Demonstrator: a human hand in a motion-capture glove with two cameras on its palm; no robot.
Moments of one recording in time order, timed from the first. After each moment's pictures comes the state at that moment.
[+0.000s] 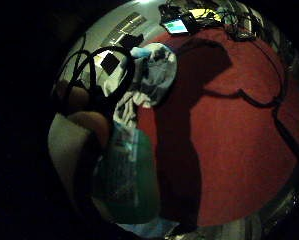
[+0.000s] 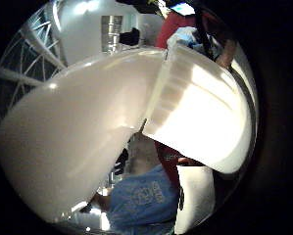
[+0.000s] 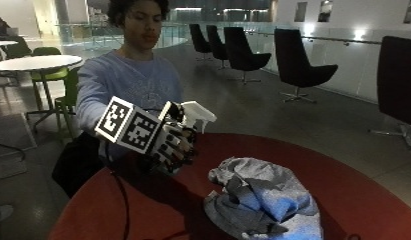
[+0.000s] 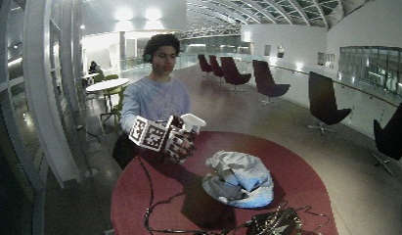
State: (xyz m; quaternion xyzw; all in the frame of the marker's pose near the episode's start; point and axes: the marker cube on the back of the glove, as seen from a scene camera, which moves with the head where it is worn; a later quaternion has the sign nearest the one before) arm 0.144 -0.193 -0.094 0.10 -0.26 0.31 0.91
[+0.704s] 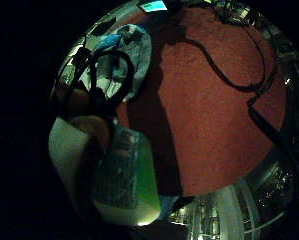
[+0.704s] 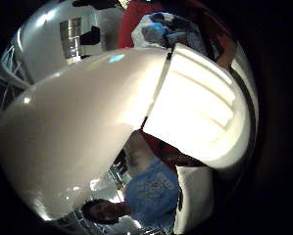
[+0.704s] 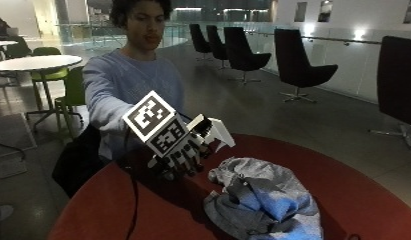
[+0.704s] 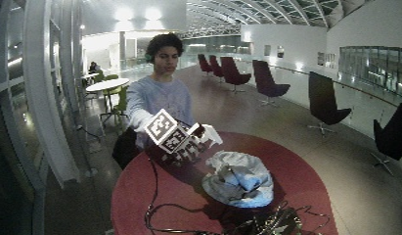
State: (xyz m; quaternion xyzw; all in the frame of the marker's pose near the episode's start) arm 0.160 -0.229 -0.090 -0.06 -0.19 0.40 0.89
